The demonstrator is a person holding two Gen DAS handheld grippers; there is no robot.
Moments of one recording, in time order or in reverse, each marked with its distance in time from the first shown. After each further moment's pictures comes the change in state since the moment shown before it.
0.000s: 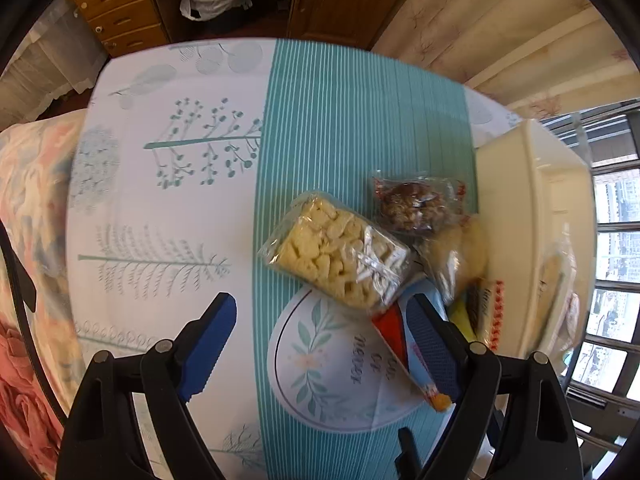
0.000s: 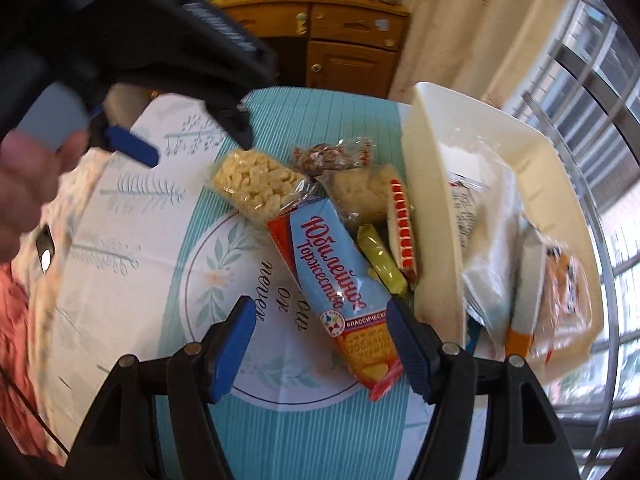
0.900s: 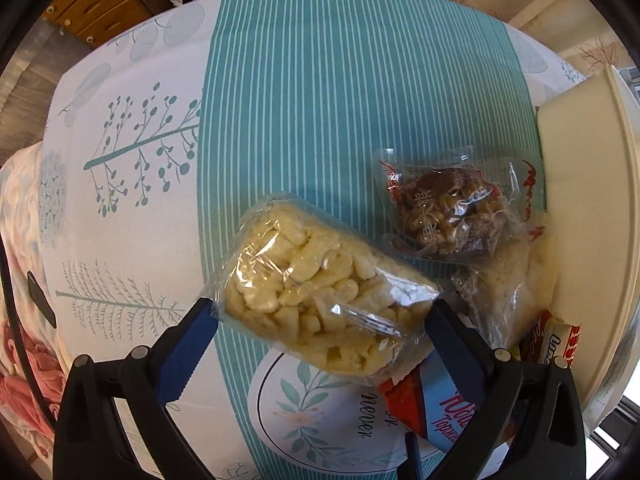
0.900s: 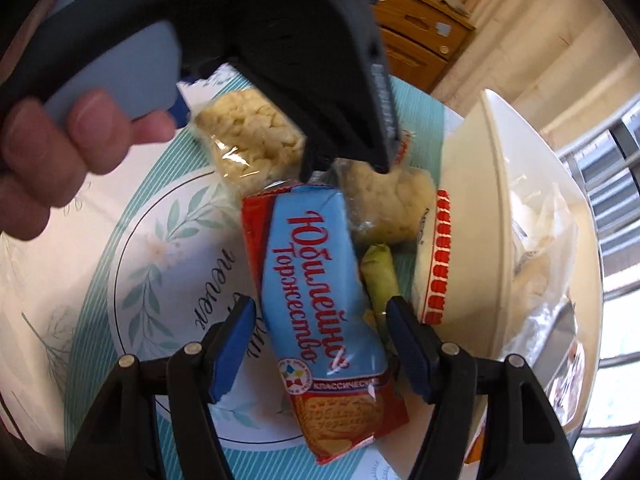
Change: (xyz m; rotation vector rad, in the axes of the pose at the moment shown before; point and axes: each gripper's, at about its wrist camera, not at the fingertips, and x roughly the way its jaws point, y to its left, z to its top) left arm 0.090 -0.054 0.033 0.060 0.113 0.171; right arm 0.061 0.009 0.010 -0.261 0.072 -0.045
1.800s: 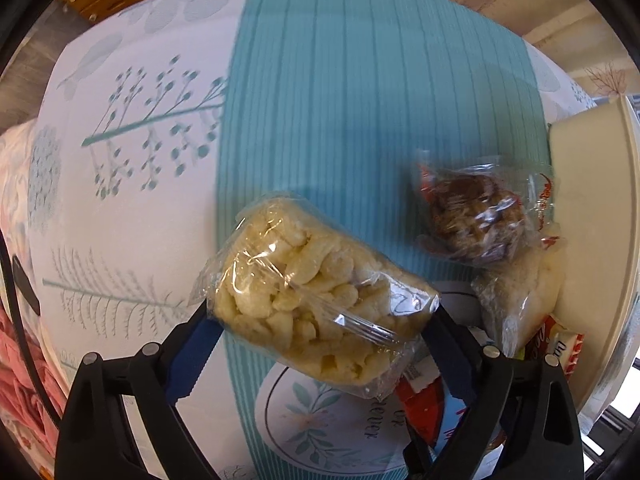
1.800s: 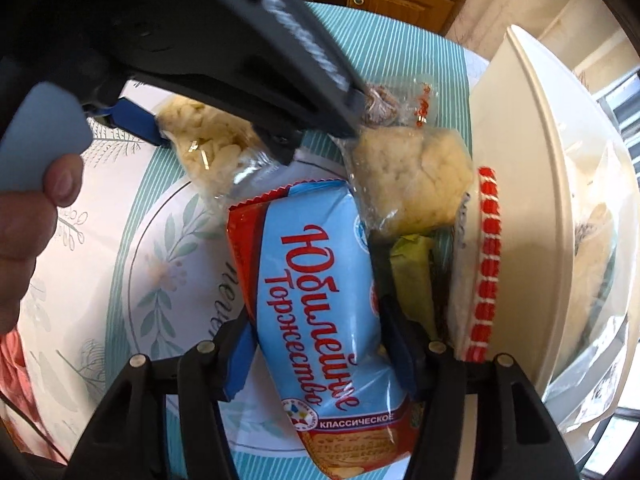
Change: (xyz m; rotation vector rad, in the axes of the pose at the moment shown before) left arm 0.024 0.031 -0.003 -0.055 0.015 -0.064; right arm 0.039 -0.045 0.028 0.165 0.182 0.159
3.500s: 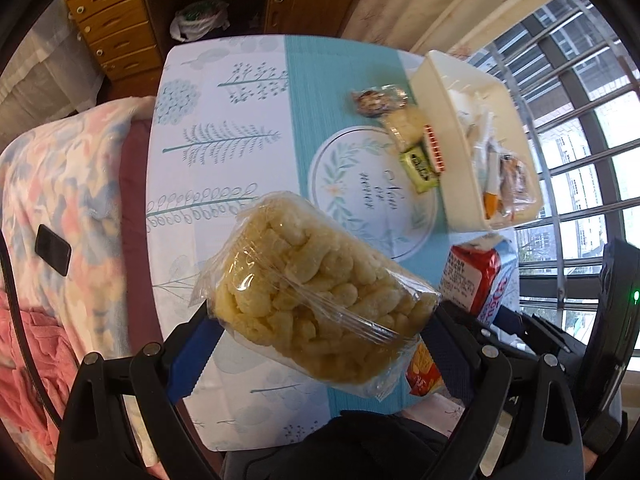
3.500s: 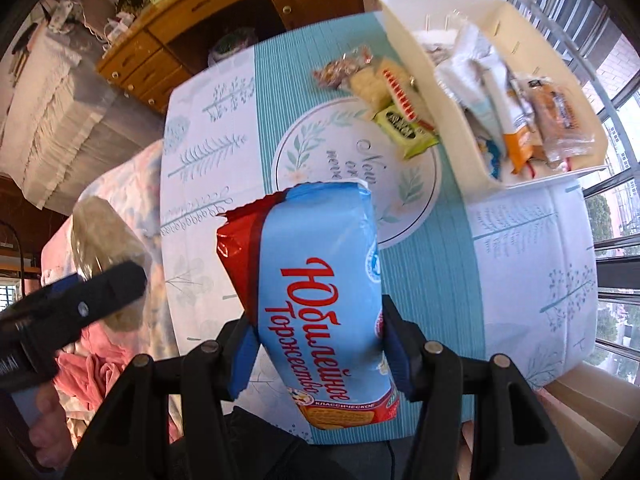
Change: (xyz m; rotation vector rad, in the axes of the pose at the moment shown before) left arm -0.203 0.098 -0.259 0.174 -0.210 -0.165; right arm -0.139 0.047 -0.124 0.469 -0.048 0.199
